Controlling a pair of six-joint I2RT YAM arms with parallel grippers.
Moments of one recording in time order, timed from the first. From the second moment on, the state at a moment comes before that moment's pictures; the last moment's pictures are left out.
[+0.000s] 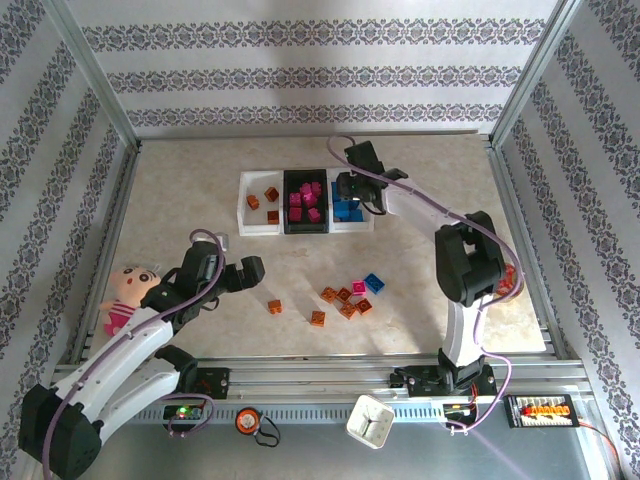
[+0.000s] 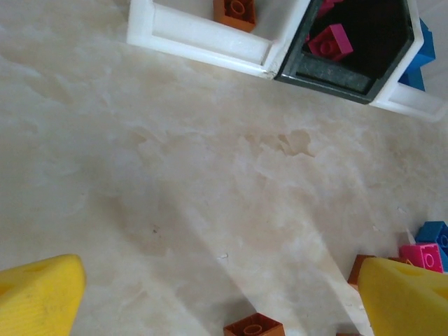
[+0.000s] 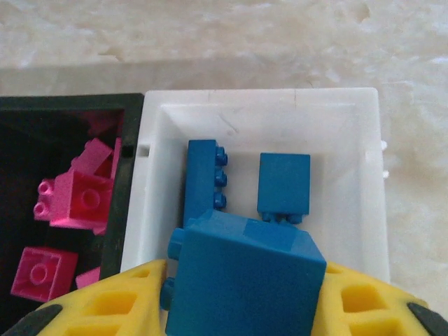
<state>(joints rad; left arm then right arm) -0.42 0.83 0.52 -0.44 0.02 -0.64 0.44 1.96 1.53 -0.43 0.11 0.40</state>
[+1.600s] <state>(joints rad) -0.67 1.26 0.67 -0.44 0.00 -0.57 0.51 1.51 1.04 -0.36 0.12 0.47</state>
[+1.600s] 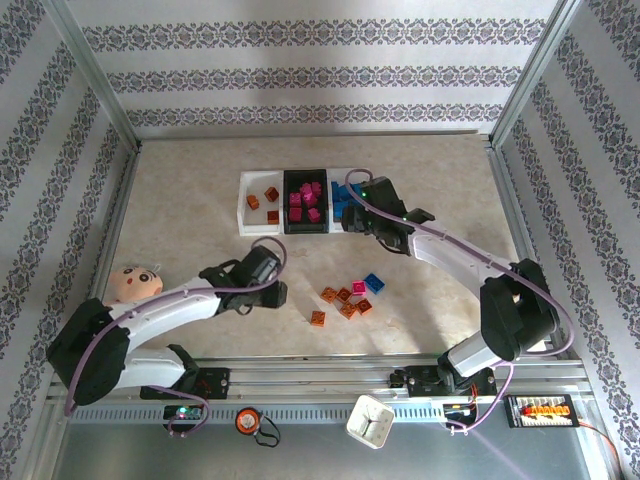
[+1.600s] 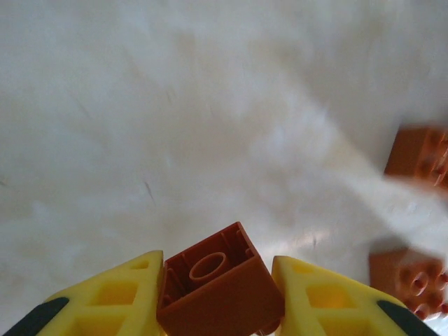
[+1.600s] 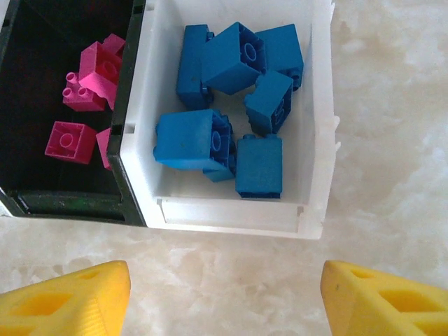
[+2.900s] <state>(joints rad) -0.44 1.58 1.16 -0.44 -0.01 -0.44 0.53 1.30 0.84 -0.35 0.12 0.50</state>
